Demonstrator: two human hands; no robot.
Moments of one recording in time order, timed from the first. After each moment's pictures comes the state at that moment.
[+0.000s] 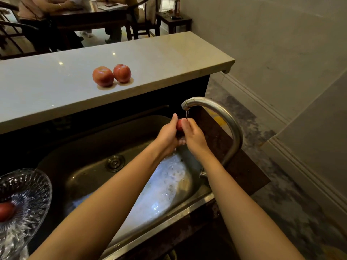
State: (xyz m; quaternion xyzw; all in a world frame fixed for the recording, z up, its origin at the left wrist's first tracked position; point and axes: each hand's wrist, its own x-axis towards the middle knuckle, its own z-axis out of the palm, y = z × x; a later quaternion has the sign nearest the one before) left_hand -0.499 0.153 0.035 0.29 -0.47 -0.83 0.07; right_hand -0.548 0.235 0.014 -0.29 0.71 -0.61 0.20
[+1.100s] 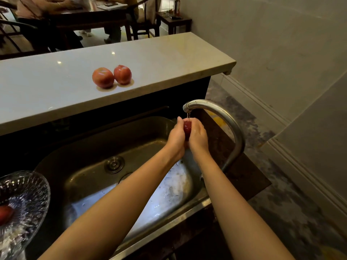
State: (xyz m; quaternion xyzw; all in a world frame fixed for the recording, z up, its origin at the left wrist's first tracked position) left_hand -0.512 0.172 0.027 0.32 -0.42 -0.84 0.12; right_hand -0.546 0.221 0.015 -0.13 0.73 -0.66 0.16
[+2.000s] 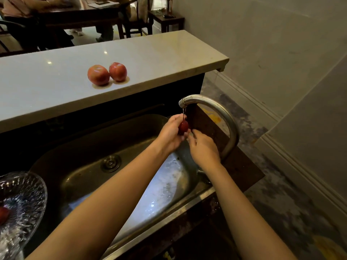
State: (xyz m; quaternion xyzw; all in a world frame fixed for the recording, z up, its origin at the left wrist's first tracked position) left_hand -0.511 0.161 0.030 0.26 -0.43 -0.86 0.09; right_hand -0.531 0.270 0.016 -0.23 0.92 -0.29 0.09
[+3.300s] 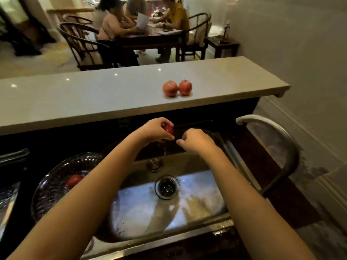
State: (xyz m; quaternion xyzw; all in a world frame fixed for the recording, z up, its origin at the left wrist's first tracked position) left_hand -0.357 0.027 0.090 0.35 -0.82 -0.44 0.08; right_hand -0.451 0.142 0.096 -0.44 0.87 -0.11 0.18
